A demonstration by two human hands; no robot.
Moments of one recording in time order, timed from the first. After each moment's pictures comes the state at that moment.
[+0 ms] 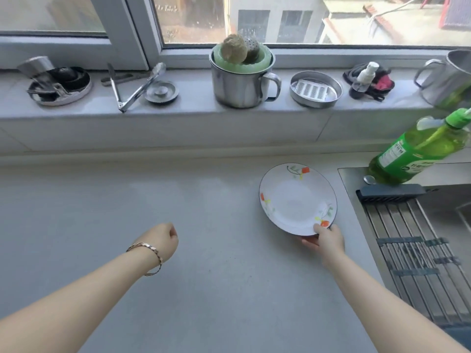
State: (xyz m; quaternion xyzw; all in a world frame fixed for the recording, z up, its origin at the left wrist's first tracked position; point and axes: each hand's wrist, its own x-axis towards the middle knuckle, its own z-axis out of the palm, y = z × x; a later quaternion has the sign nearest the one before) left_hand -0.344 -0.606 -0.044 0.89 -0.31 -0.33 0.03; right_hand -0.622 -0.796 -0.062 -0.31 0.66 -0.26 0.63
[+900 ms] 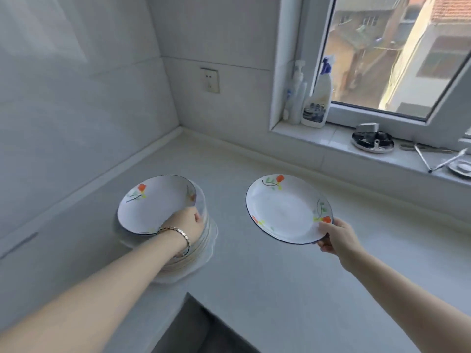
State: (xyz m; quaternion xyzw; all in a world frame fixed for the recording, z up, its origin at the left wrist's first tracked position) left_hand -0.108 -0.074 0.095 0.98 -0.07 -0.12 0.16; right_hand -0.233 -0.355 0.072 -0.65 0.38 -0.04 0.66
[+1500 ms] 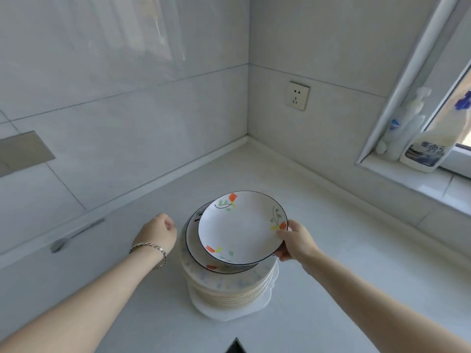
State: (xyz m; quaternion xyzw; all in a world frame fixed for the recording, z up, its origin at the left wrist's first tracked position) left_hand -0.025 0.102 0.090 0.94 0.18 -0.02 0.27; right_hand -0.050 -0.172 0.096 -0.77 0.18 0.15 0.59
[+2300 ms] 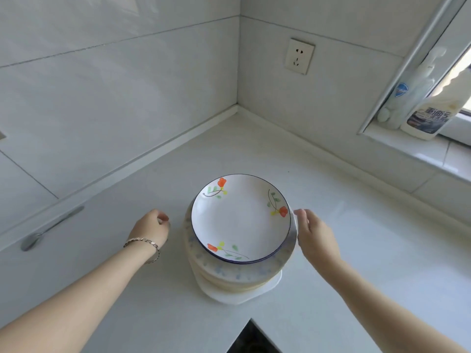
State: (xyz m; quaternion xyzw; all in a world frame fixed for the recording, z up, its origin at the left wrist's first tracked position) left_hand 0.012 0.148 0.022 0.91 0.18 -0.11 0.34; right_hand -0.064 -0.152 0.054 -0.90 0.23 0.00 0.37
